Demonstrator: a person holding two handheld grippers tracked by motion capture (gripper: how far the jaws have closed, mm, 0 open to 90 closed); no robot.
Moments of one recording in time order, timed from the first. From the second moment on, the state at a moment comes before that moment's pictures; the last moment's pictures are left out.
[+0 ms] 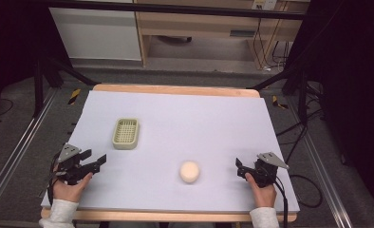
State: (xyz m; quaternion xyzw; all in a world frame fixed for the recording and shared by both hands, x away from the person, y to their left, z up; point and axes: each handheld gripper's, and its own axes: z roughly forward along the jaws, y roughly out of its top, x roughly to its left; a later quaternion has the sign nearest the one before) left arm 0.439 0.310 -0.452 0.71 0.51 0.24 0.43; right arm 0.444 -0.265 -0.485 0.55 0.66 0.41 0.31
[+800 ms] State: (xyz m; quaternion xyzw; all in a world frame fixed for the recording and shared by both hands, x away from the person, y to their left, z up) left arm 0.437 0.286 -0.441 0.73 0.48 0.23 0.43; right arm 0.444 -0.263 -0.485 0.55 0.67 0.40 0.31
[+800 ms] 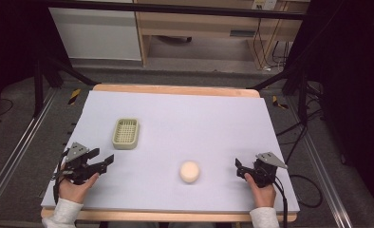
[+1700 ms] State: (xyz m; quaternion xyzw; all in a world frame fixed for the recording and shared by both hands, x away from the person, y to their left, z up) left arm 0.440 0.256 -0.439 0.75 0.45 0.22 0.43; right arm 0.445 -0.264 -0.485 0.55 0.67 0.40 0.31
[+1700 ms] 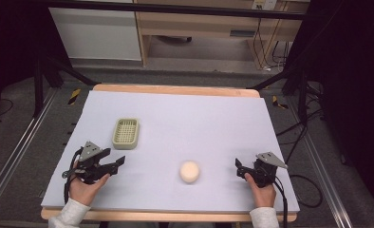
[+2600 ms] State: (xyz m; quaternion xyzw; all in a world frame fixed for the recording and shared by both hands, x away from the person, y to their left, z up) left arm 0.448 0.221 -0.426 0.77 0.41 0.21 0.44; right arm 0.446 -0.263 -0.486 0.55 0.67 0.40 0.31
